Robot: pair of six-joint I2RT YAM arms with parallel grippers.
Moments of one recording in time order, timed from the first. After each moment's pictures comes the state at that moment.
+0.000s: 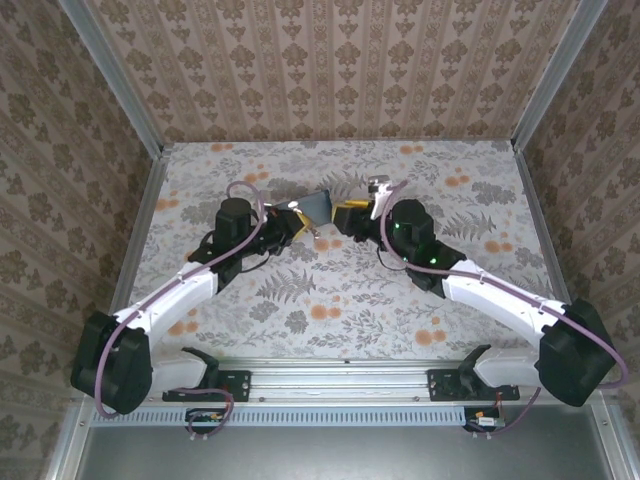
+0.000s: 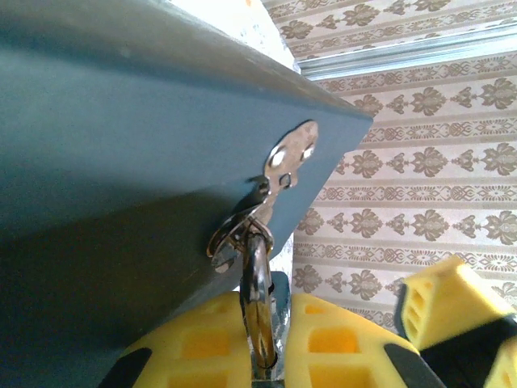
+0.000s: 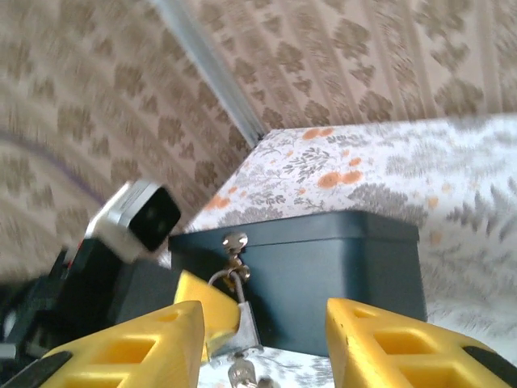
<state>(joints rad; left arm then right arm) -0.50 1.23 0.73 0.12 0.51 -1.19 0.67 1.26 0.83 0.28 -0.07 0.39</state>
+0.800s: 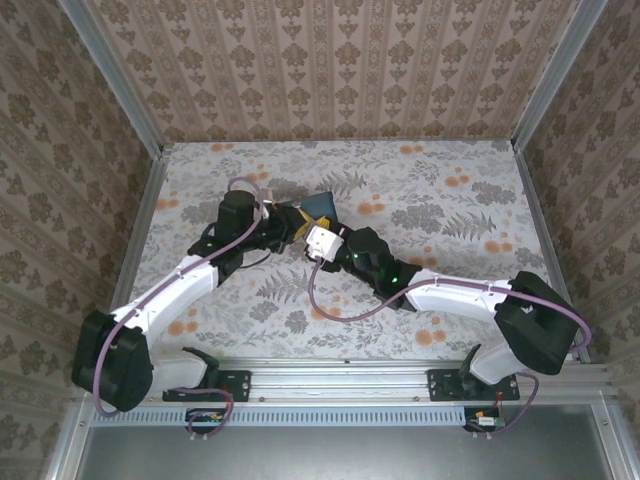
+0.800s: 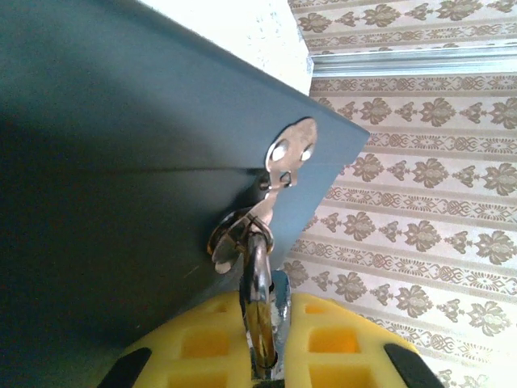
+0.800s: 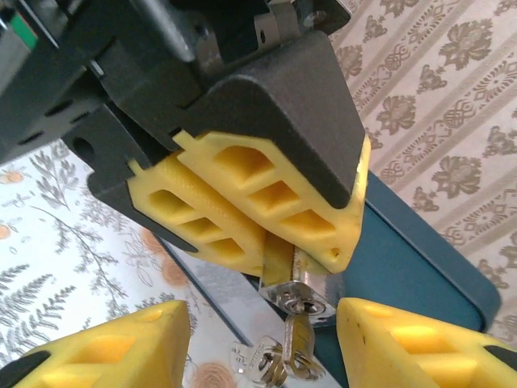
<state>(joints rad) -0.52 1.25 0.82 -0.01 0.50 -1.28 0.87 1.48 0.79 0.47 0.18 -0.56</state>
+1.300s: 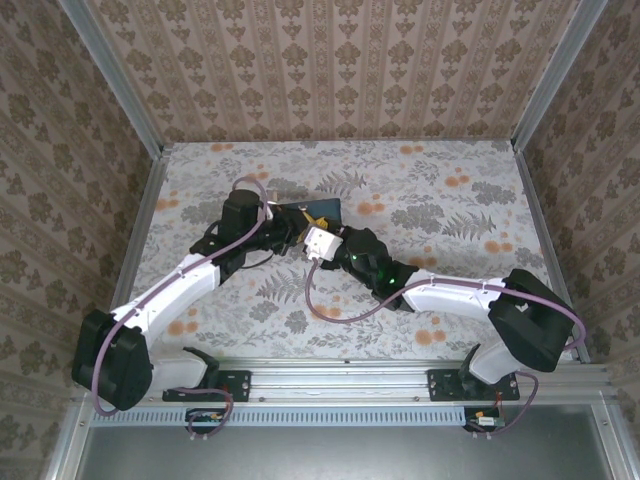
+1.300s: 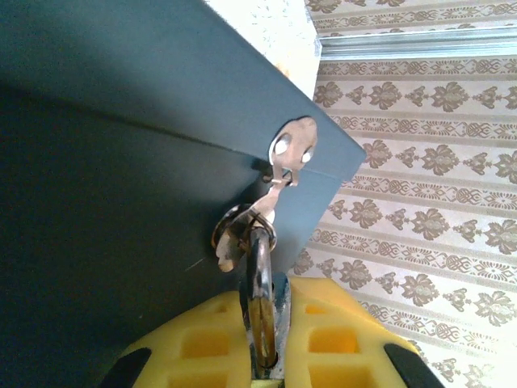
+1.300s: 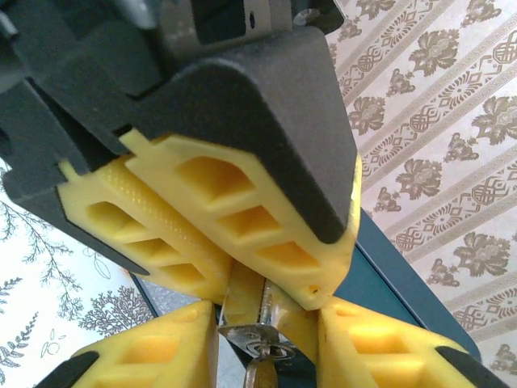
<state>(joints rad) -0.54 1.25 0.84 -0.06 0.51 -1.28 0.87 1.51 0.78 0.52 0.24 -0.64</state>
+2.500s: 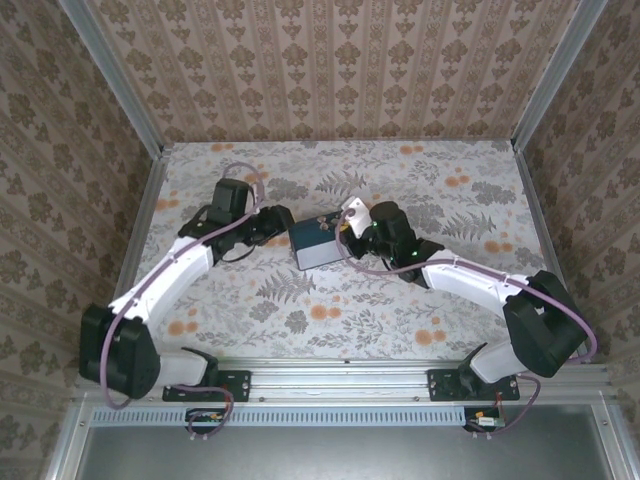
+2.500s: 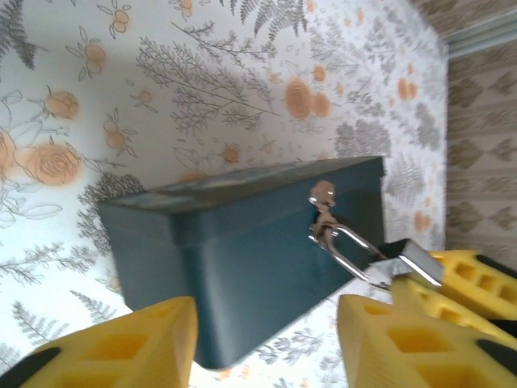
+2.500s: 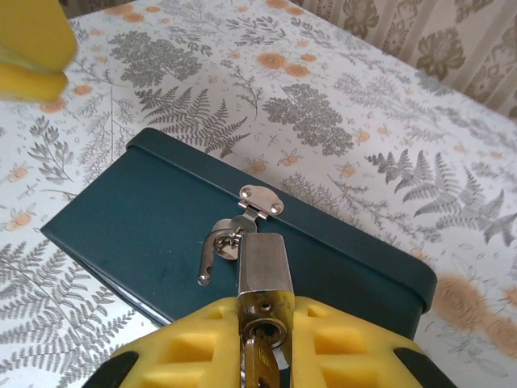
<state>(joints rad) -0.42 1.34 1.01 -0.44 0.38 -0.74 0.61 1.45 0.85 0.13 -0.09 -0.12</state>
